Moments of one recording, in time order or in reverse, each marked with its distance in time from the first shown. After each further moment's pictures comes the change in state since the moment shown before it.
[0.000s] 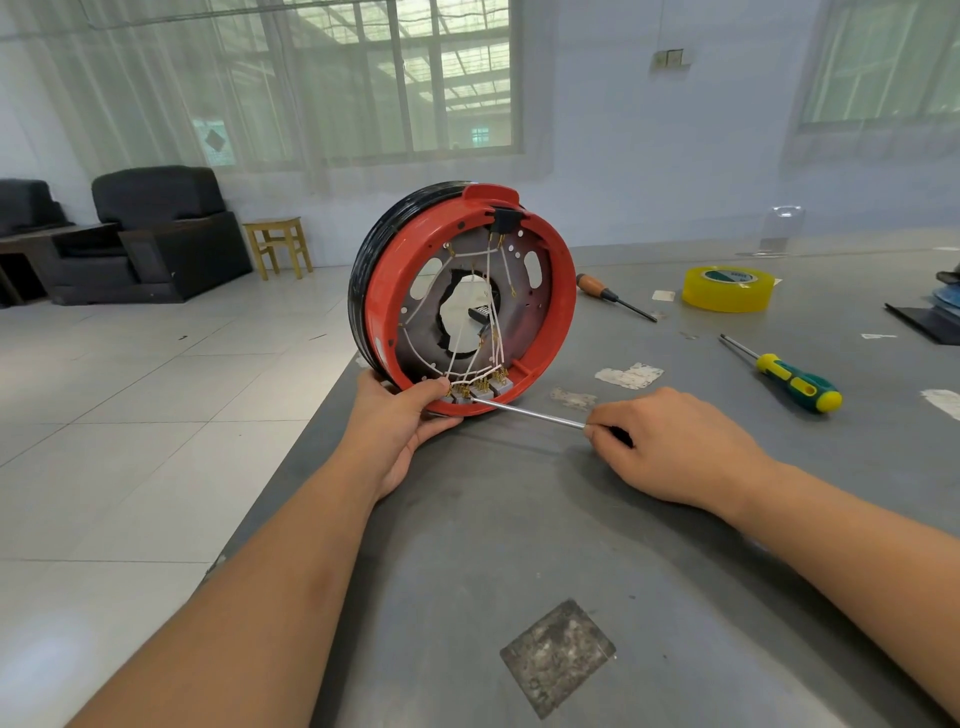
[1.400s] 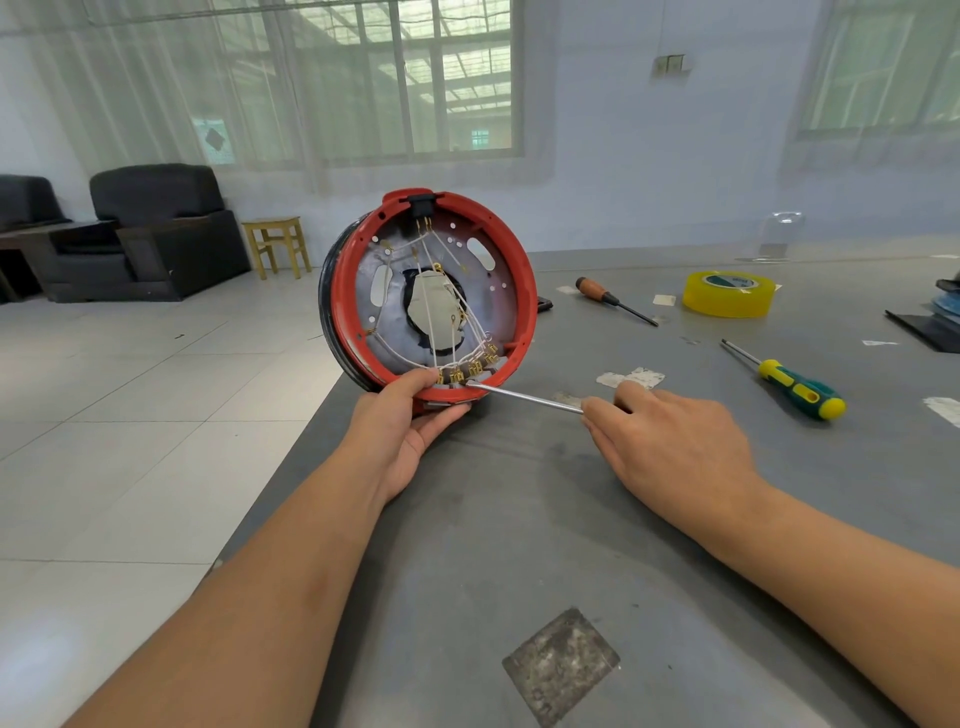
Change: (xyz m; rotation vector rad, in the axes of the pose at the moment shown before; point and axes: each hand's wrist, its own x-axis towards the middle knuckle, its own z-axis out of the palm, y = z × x) left_hand 0.006 0.002 0.004 -0.248 0.053 -0.168; right_hand -0.007 -0.020 -0.001 -0.379 0.176 -0.005
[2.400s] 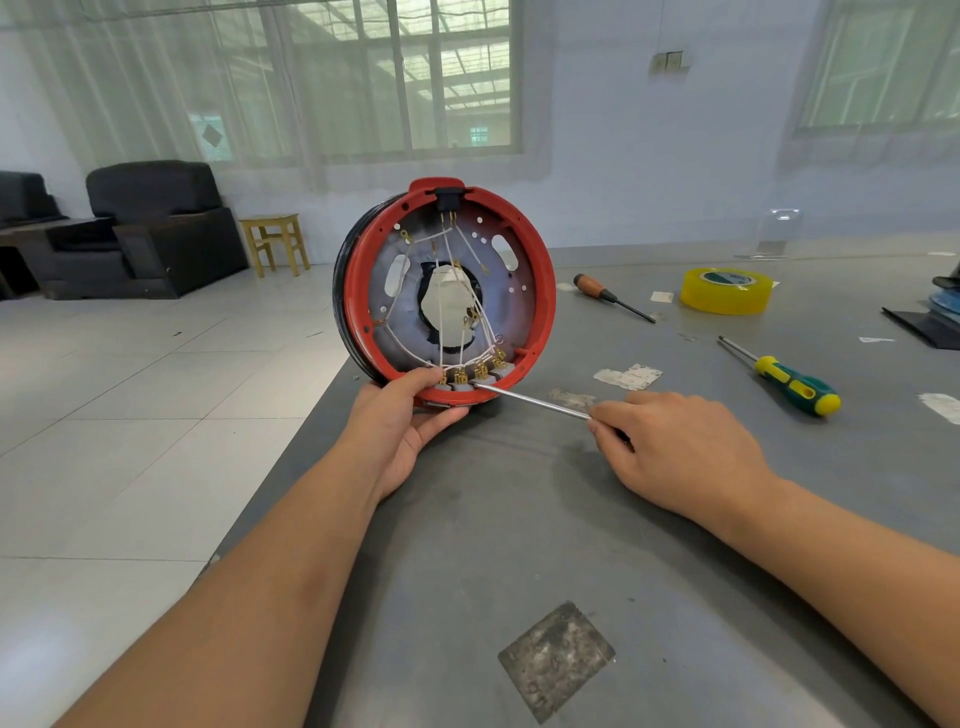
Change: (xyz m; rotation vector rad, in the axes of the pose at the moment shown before) left_hand 0.001 -0.001 -0.002 0.086 -0.027 0.011; right_hand -0.001 0.011 0.009 0.214 -0.076 0.056
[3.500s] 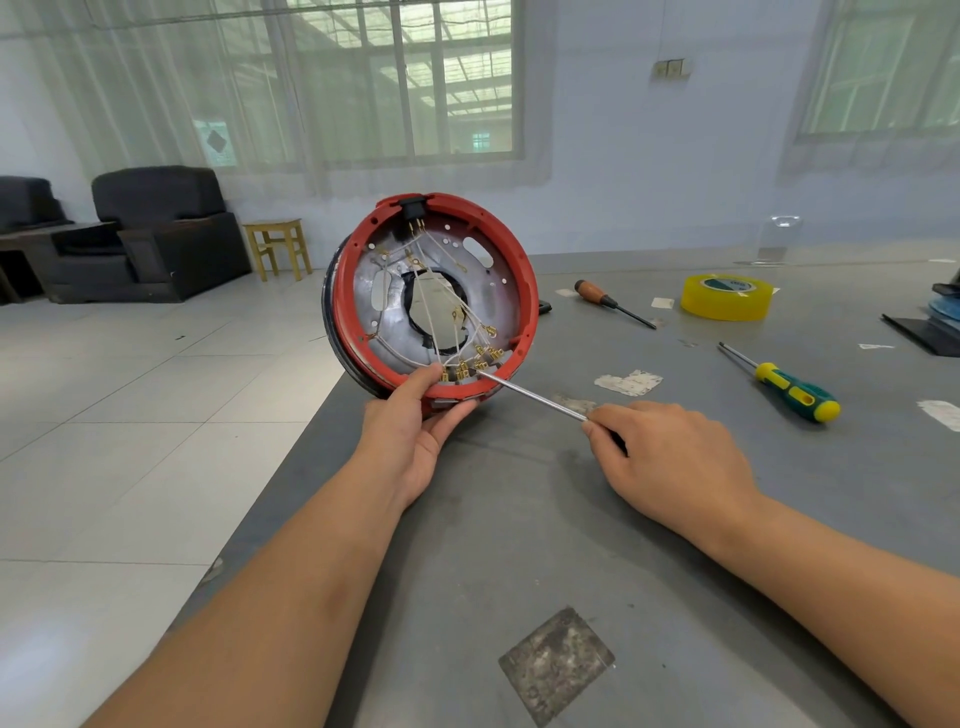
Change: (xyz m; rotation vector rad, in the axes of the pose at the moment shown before) left_hand -0.015 -0.005 0.018 -0.230 0.064 0.018; right_hand -0.004 -0.014 -0.002 0.112 -0.008 0.130
